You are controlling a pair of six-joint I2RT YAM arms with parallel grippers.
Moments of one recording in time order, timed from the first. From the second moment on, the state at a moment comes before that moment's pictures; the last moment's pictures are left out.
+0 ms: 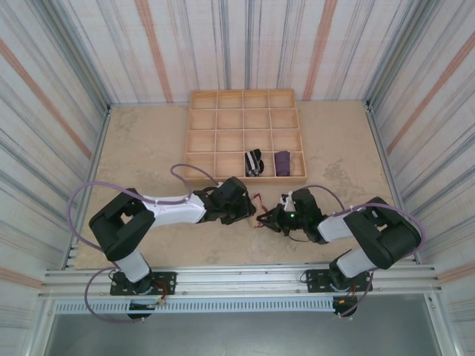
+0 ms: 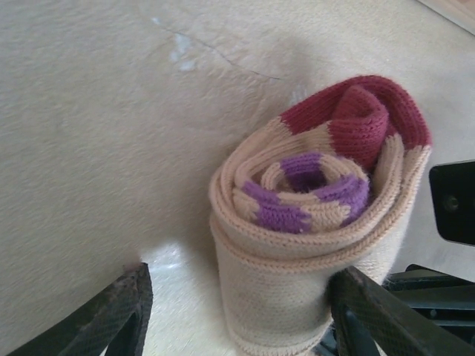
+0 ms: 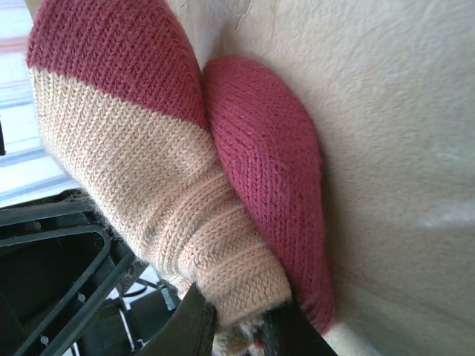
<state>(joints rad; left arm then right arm) -0.92 1.68 0.86 -0.13 0.09 -1.11 0.56 1.50 0.22 0.59 -0.59 1.25</state>
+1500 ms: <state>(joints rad) -0.87 1.89 1.15 -0.28 0.33 -0.72 0.48 1.36 0.50 -0.12 -0.45 0.79</state>
